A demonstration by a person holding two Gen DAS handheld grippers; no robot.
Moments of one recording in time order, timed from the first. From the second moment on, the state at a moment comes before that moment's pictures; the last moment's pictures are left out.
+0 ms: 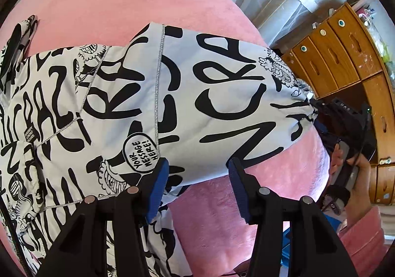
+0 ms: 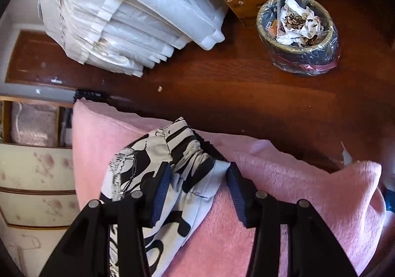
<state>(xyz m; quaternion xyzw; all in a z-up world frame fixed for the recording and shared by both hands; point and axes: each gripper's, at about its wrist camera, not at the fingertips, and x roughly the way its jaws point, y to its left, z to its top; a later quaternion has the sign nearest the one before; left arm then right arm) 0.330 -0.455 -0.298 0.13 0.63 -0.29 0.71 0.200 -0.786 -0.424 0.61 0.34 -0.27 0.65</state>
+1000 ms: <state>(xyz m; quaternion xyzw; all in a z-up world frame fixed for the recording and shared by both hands) 0.415 -0.148 -0.224 0.02 0.58 -0.22 0.78 0.310 -0.552 -0.181 0.40 0.18 -0.26 0.86</state>
